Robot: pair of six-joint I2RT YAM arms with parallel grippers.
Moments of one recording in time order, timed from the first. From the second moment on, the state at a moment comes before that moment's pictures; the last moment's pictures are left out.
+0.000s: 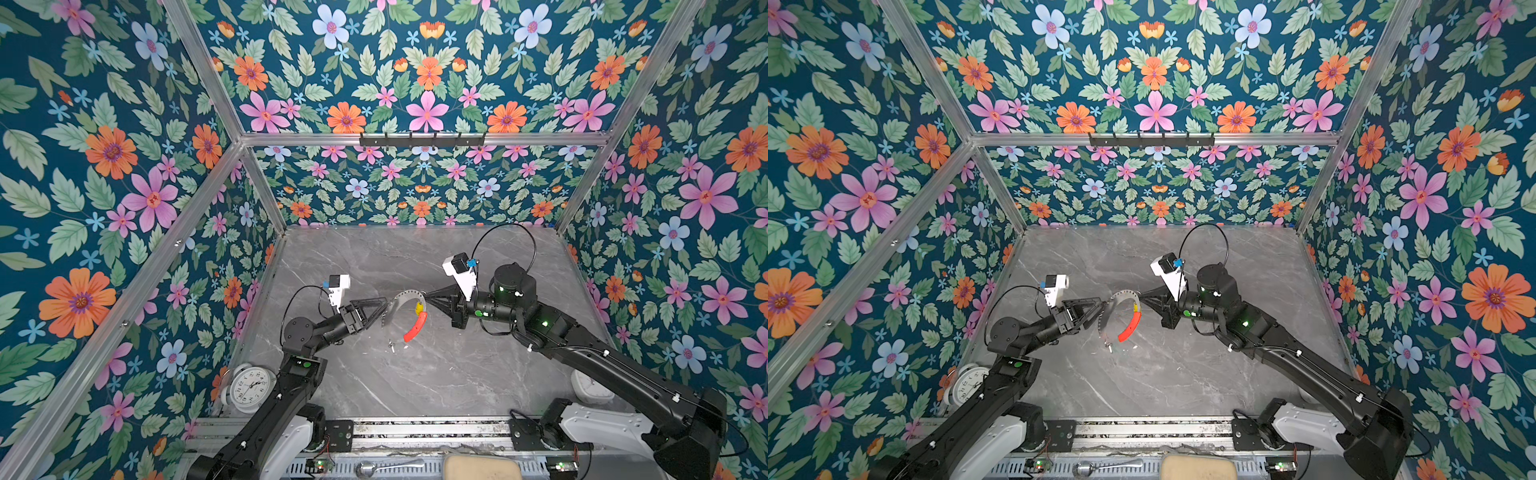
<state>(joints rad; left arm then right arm) -0.27 0.83 0.30 0.82 0.86 -1.37 0.76 1.13 1.00 -0.10 -0.47 0.22</state>
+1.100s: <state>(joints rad) -0.27 0.85 0.24 1.05 0.90 -1.52 0.76 1.17 1.04 -0.08 -0.43 0.22</state>
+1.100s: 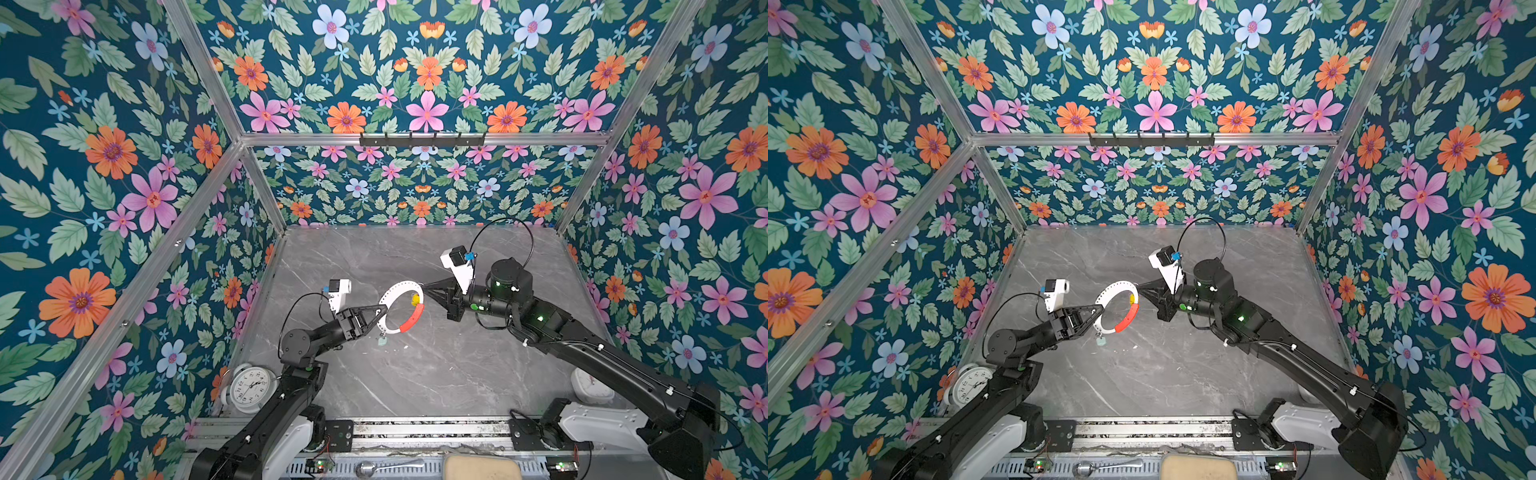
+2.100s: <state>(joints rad) -0.28 1.02 0.23 1.49 1.04 -1.88 0.74 1.06 1.04 -0.28 -0.62 0.00</state>
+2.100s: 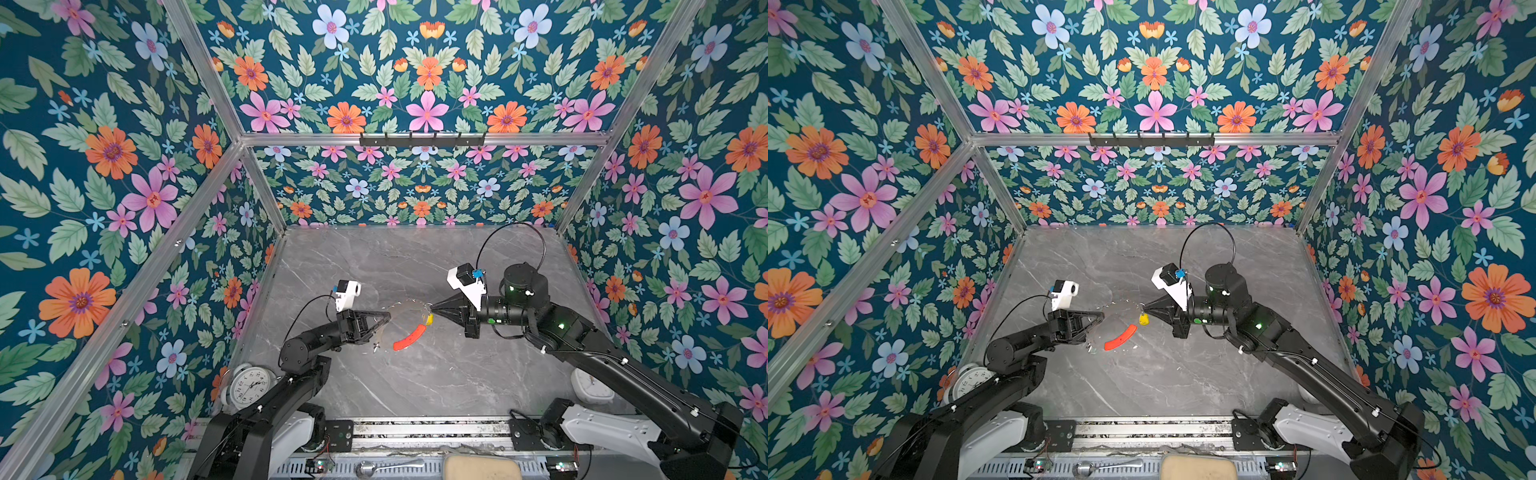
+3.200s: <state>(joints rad) -0.28 1.04 0.27 1.56 1.13 -1.90 0.76 0.99 1.05 -0.34 -0.73 0.02</state>
